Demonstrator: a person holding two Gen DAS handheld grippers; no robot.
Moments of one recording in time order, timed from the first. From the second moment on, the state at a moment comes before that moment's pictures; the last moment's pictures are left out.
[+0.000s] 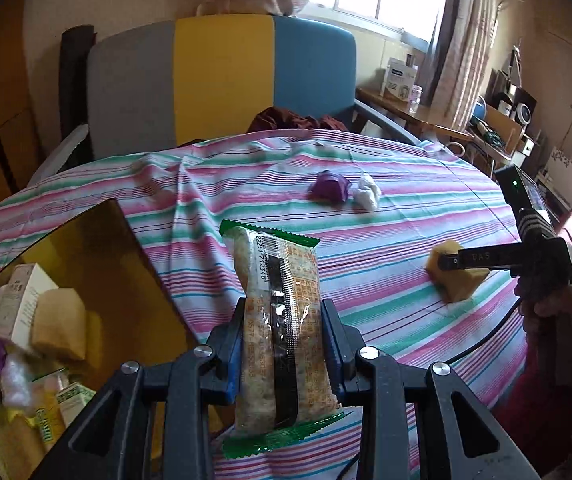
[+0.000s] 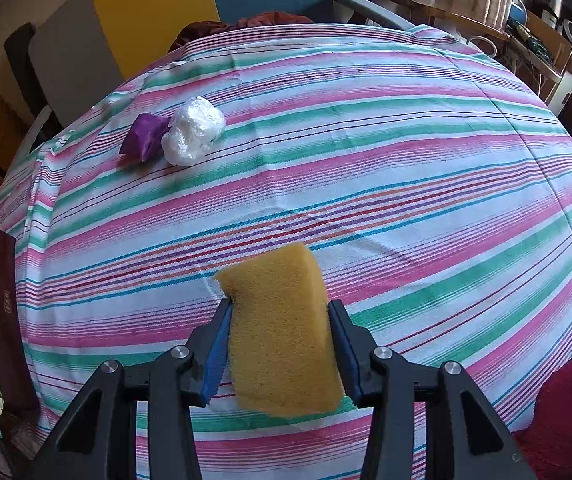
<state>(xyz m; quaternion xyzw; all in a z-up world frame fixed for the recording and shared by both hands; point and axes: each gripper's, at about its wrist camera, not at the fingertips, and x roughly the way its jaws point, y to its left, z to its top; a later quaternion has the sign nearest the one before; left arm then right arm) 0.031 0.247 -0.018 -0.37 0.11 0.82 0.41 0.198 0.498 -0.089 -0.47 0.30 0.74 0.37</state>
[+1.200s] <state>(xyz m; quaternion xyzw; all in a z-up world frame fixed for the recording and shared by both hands) -0.195 0.187 -0.085 -0.55 -0.05 0.81 0.20 0.198 0.494 -0.088 -0.47 0.30 0.74 0.37</state>
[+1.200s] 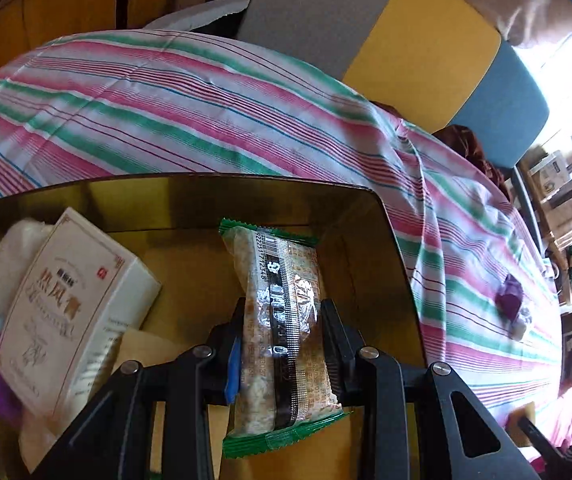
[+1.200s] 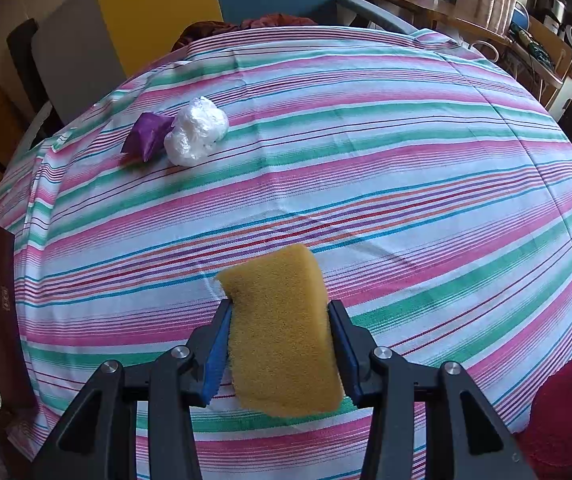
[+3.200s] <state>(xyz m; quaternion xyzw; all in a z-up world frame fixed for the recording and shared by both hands) -0.024 0.096 -0.016 -0.37 0.06 0.90 0.20 0.163 0.432 -0.085 -0.51 0.24 0.76 0.32</state>
